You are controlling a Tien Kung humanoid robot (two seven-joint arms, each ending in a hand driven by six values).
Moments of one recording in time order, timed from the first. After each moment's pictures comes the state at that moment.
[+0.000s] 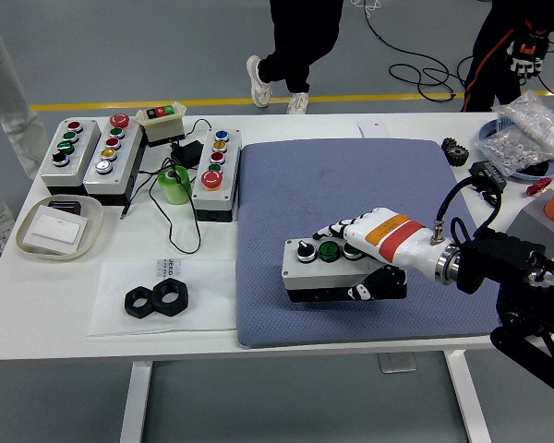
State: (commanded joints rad) left arm -0.02 0.13 -1.16 -0.18 1.41 -0.14 0.10; right arm 0.62 -0.47 0.65 1.52 -2.05 0.14 0.00
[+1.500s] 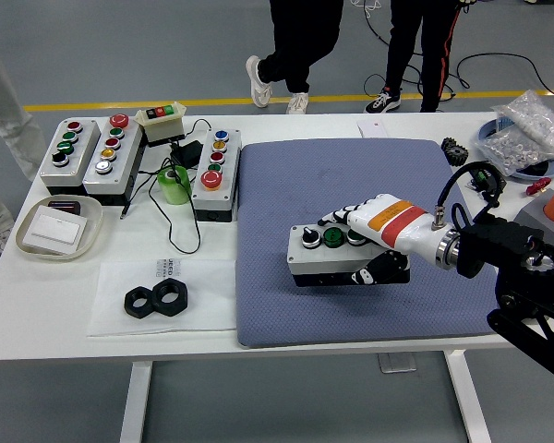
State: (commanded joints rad) left arm -0.04 0.13 -1.15 -0.18 1.43 -0.14 0.10; right arm 0.67 -0.45 0.65 1.44 -2.06 0.12 0.02
